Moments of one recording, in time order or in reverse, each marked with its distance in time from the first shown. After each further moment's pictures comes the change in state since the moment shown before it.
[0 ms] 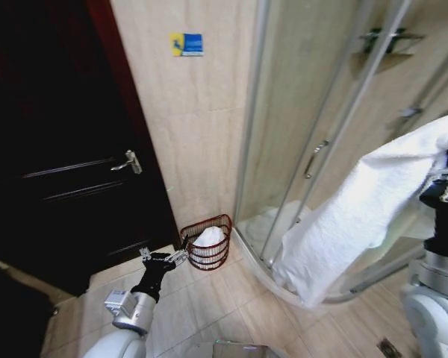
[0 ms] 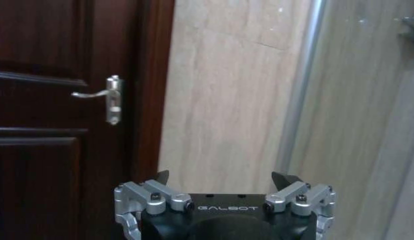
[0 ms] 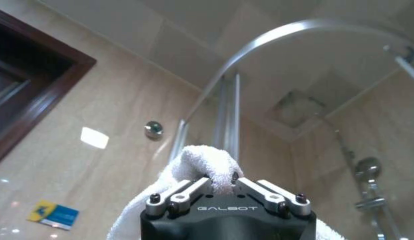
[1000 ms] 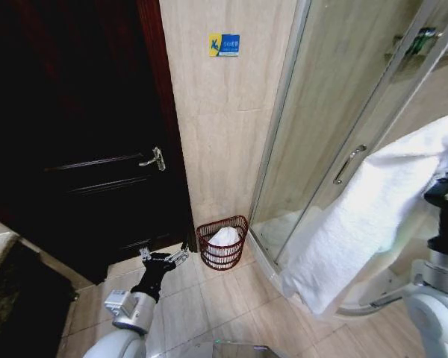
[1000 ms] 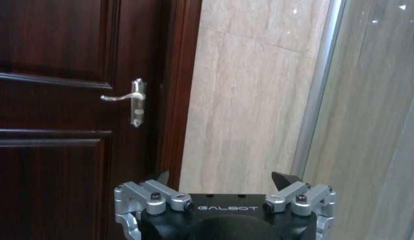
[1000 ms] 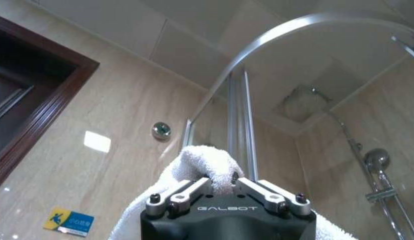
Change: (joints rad) left arm 0.000 0.000 0.000 0.000 0.000 0.000 0.000; right arm -0.003 -0.007 0.004 0.000 0.034 -0.007 0.029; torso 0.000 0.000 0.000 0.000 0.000
